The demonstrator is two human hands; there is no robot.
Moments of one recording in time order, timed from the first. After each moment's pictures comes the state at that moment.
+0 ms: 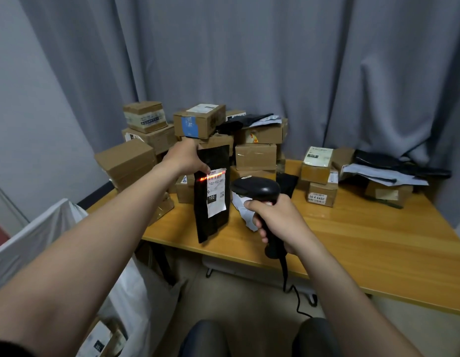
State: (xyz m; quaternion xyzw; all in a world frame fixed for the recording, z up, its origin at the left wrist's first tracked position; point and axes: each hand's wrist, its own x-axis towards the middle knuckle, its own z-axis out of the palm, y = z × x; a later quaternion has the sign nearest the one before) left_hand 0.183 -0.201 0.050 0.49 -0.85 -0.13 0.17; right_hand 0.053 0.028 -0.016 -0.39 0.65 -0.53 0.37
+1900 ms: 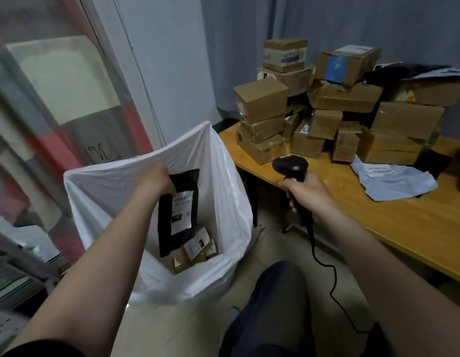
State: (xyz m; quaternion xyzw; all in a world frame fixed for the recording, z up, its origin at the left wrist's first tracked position) left_hand 0.560 -0.120 -0.064 0.79 -0.60 -0.14 0.03; right_hand 0.220 -0.045 -0.081 -0.47 0.65 -0.40 0.44
